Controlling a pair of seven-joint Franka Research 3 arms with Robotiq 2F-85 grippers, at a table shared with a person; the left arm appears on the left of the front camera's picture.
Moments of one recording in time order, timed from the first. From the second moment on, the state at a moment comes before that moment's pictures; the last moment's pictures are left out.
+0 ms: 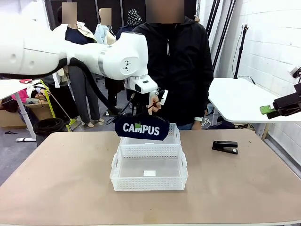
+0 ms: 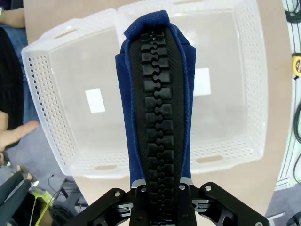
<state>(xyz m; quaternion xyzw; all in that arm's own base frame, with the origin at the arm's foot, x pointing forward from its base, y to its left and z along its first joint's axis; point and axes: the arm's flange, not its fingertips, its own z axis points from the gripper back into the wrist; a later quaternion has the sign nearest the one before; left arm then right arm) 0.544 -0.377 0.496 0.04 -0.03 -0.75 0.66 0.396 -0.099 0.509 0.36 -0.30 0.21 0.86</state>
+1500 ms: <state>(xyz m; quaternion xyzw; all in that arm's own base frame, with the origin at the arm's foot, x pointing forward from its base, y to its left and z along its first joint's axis) 0.639 -0.409 0.414 0.03 -0.03 -0.71 0.71 0.396 -0.099 0.509 0.36 -0.30 0.21 0.86</state>
